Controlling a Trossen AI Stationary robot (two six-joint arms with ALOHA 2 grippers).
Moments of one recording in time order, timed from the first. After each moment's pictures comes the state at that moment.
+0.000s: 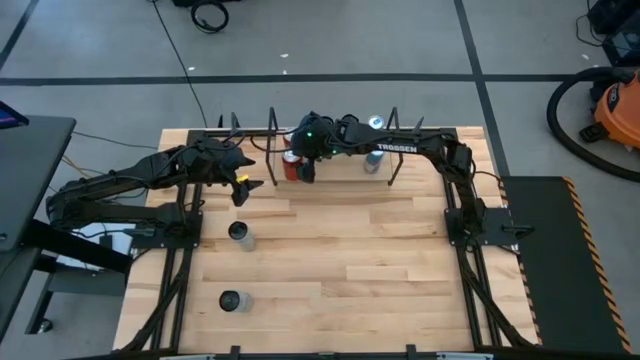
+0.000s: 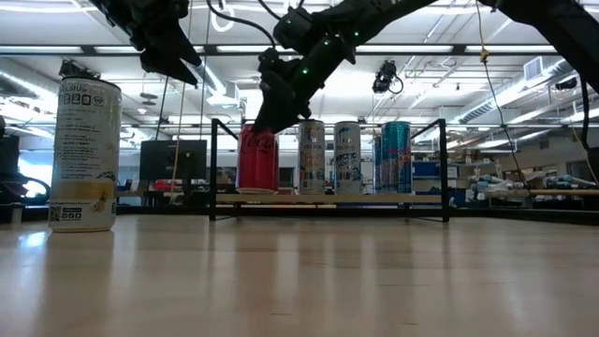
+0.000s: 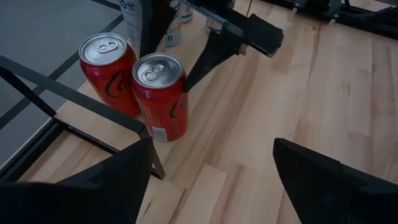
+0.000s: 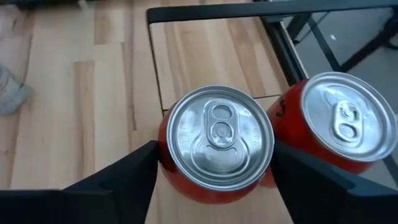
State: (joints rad) left arm 0.31 0.88 0.88 -0.61 -0.08 -0.12; right arm -0.32 2.06 1.80 -0.50 -0.03 -0.13
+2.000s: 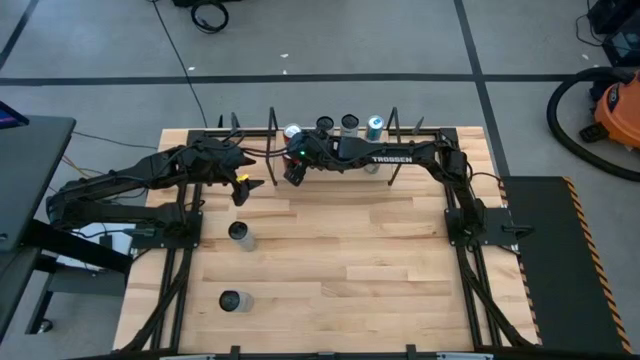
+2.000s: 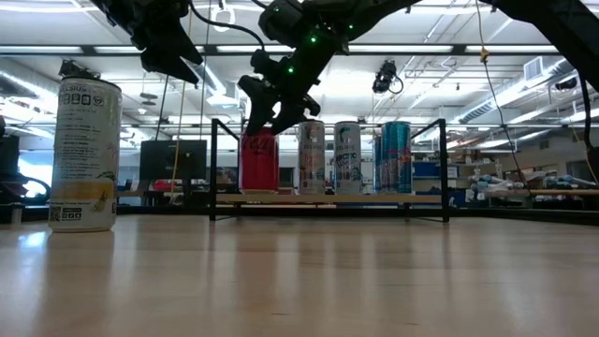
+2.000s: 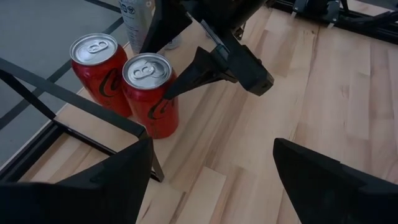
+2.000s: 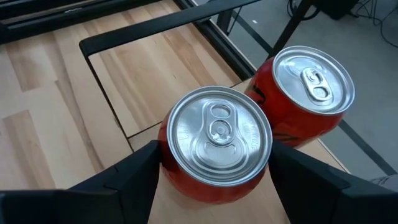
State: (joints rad) left arm 0.31 0.88 0.88 -0.60 -0.08 -0.12; right arm -0.23 2.09 1.81 -0.47 0.34 0.16
